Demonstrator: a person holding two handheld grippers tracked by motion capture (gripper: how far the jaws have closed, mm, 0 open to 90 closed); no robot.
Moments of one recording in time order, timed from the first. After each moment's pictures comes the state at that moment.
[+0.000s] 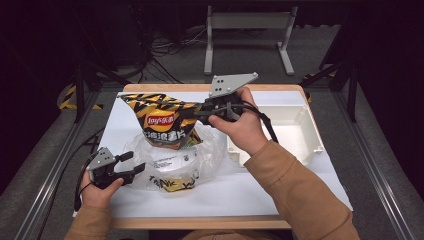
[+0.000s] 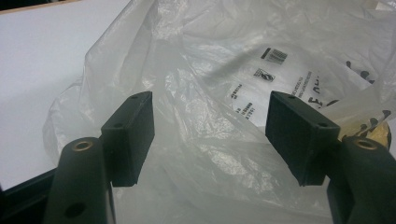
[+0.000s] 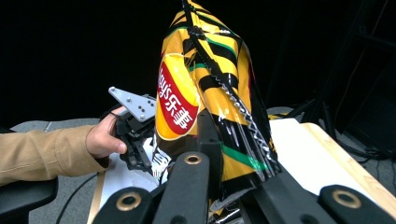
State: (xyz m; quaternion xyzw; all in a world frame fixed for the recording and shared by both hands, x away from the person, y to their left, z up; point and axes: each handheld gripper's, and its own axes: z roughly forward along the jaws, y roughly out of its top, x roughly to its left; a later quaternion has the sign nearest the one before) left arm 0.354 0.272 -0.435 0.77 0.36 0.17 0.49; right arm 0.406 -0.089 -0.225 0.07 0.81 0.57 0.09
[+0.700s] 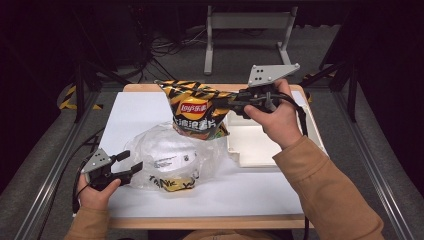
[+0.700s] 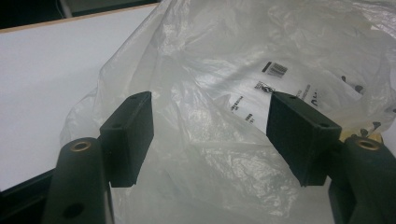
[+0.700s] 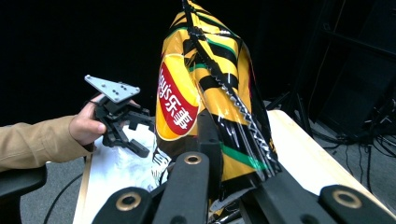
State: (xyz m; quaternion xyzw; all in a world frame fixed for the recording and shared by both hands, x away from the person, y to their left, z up) left arm 0.345 0.276 -0.429 0.76 0.36 0.19 0.51; right arm 0.411 -0.155 -0.211 0.11 0.81 0.57 0.12
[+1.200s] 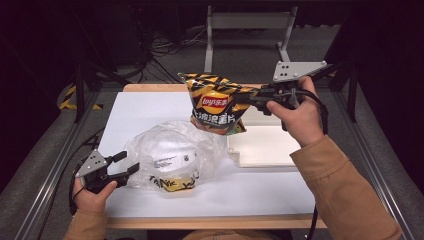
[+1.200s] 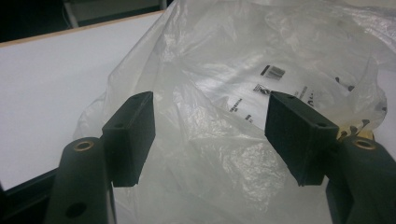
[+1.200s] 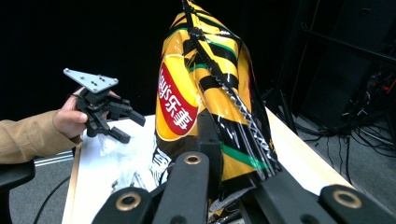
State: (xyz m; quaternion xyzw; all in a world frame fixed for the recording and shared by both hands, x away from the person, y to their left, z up) left arm 0.336 0.281 -0.423 0.75 0.35 0.21 0.52; right arm 0.413 -0.201 -0.205 0.13 0.80 0.57 0.13
